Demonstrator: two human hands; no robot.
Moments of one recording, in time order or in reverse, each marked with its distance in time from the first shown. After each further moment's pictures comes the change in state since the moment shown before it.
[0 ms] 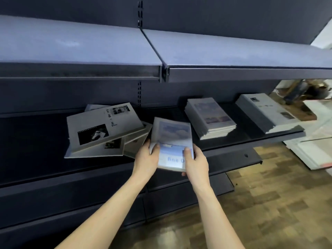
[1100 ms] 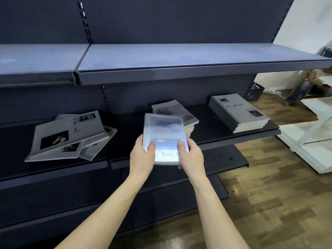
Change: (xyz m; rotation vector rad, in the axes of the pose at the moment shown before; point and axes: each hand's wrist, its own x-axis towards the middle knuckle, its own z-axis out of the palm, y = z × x) left_hand -0.056 0.080 0.165 0.030 0.191 0.106; right_hand 0.049 0.019 -0.175 0.097 -0.089 -0.083
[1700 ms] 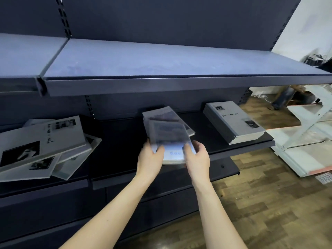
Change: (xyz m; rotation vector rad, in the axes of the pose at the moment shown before) left_hand 0.069 0.004 0.060 0.006 -0.155 -0.079; right_hand 0.077 0.004 -0.013 -0.034 0.222 -0.005
